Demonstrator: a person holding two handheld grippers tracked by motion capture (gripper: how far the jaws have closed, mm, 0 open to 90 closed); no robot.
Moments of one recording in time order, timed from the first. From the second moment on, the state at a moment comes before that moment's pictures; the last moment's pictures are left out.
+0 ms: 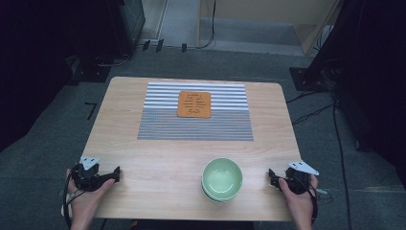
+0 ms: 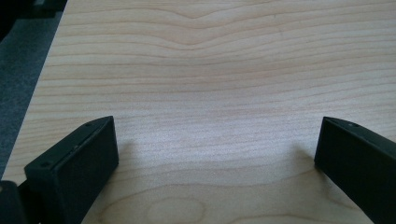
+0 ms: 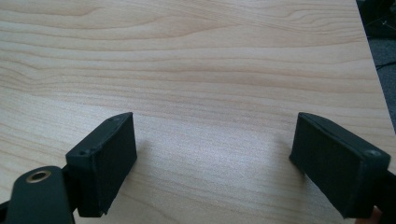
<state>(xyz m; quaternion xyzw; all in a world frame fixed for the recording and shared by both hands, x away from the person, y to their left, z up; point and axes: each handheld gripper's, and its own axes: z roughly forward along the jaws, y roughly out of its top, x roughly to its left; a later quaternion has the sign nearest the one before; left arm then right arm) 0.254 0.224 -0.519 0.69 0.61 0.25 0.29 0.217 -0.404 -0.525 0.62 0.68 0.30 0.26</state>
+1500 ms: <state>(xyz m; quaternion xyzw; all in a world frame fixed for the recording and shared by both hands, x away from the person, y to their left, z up) 0.217 0.102 -0.445 0.71 0.51 0.21 0.43 0.202 -0.332 -0.452 0.58 0.63 0.46 0.23</state>
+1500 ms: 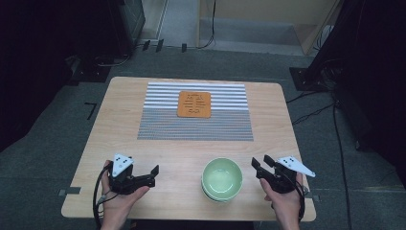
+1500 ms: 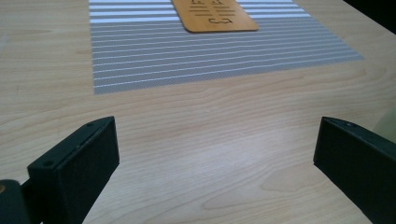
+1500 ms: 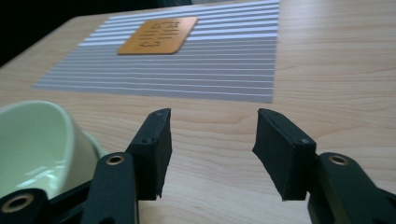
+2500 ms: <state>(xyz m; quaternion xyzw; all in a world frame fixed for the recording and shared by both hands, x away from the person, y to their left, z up) 0.207 0.028 -0.436 0.74 0.47 0.19 0.45 0.204 -0.280 -0.446 0.53 0.70 0.46 0.12</state>
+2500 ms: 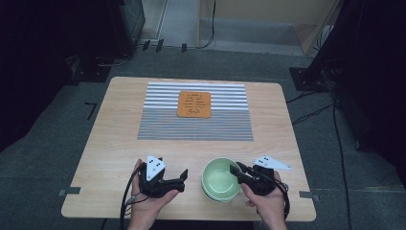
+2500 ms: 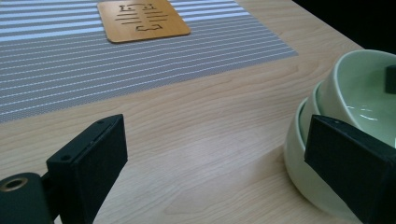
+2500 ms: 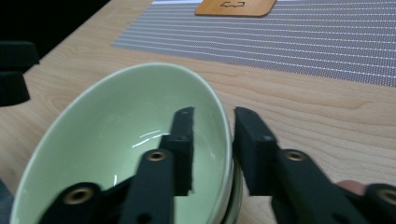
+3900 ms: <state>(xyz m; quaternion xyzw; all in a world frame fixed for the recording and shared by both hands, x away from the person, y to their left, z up) 0.208 -0.070 -0.453 0.79 0.40 0.23 0.41 0.195 -0.279 -0.466 0.43 0.71 0.51 0.24</state>
